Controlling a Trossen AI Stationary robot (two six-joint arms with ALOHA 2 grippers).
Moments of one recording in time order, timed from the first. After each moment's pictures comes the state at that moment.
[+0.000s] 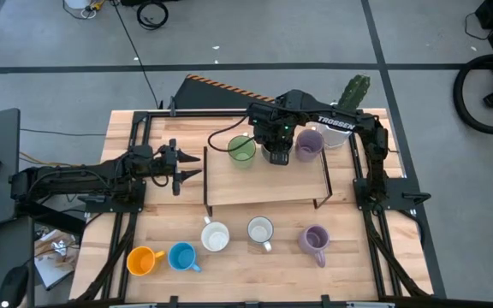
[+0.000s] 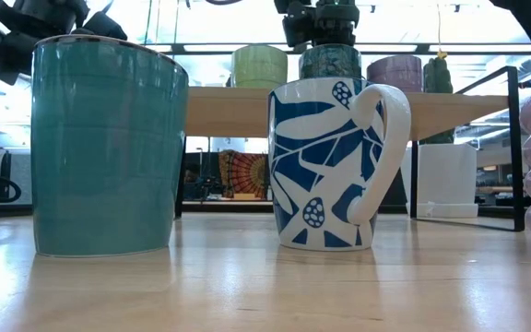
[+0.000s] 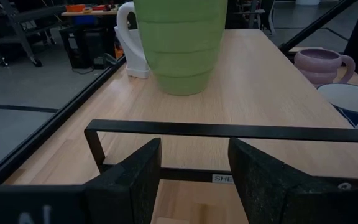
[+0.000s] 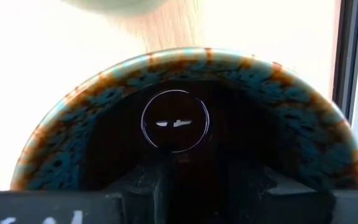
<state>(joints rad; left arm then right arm) 0.25 0.64 0.24 0.21 0.05 0.06 -0.25 1.94 2.09 -1.57 0.02 -0.13</state>
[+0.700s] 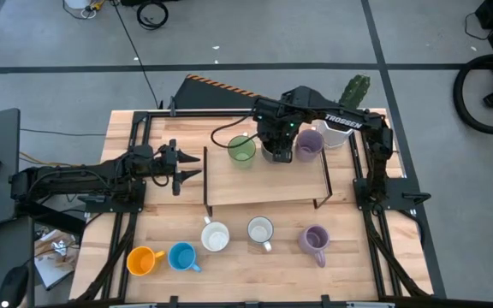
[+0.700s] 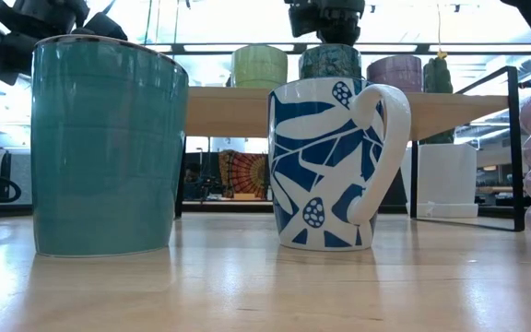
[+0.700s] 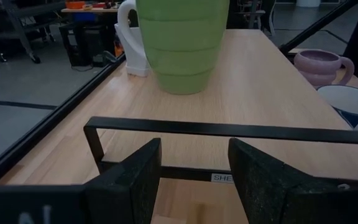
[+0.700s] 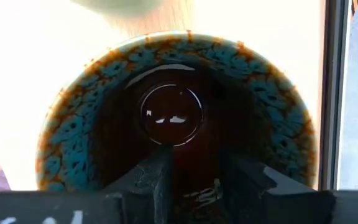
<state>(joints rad) 0.25 0.64 0.24 0.21 0.05 0.04 -0.25 1.90 2.09 -1.57 0.02 -0.13</state>
